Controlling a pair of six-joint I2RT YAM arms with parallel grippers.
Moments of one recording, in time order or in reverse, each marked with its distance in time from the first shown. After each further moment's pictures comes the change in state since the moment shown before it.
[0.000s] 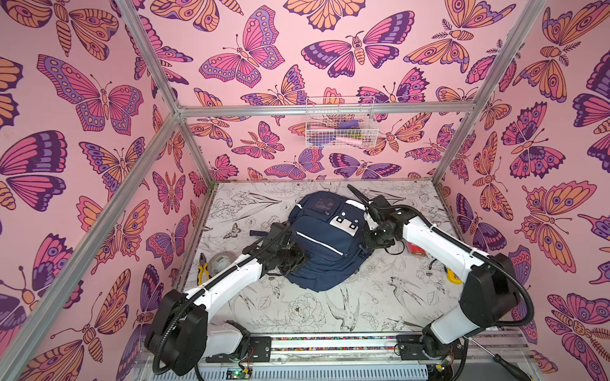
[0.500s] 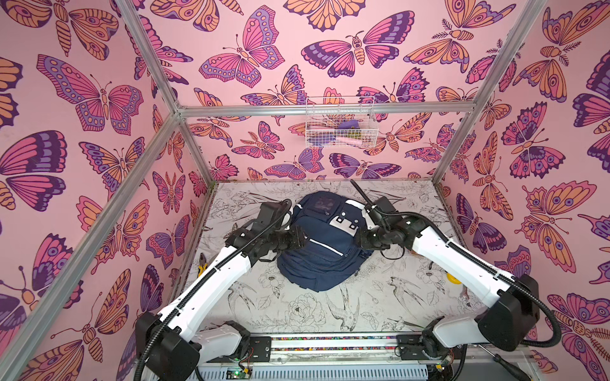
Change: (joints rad) left arm -0.001 -0.043 0.366 -0.320 -0.117 0.663; right arm 0.117 -0.134 -0.103 0.116 -0.122 0.230
